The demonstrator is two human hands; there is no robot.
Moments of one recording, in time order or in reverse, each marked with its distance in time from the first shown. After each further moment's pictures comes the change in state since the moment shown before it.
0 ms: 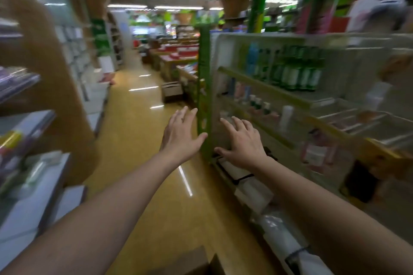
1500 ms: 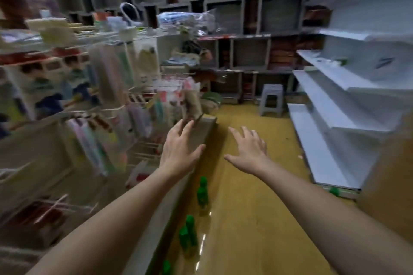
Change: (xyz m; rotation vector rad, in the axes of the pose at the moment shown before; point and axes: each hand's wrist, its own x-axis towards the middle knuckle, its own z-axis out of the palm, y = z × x) left_hand -0.978 0.964 -0.105 -1.113 -1.008 1.916; right_hand -1.272 0.042 -0.460 -0.682 0.510 2.398
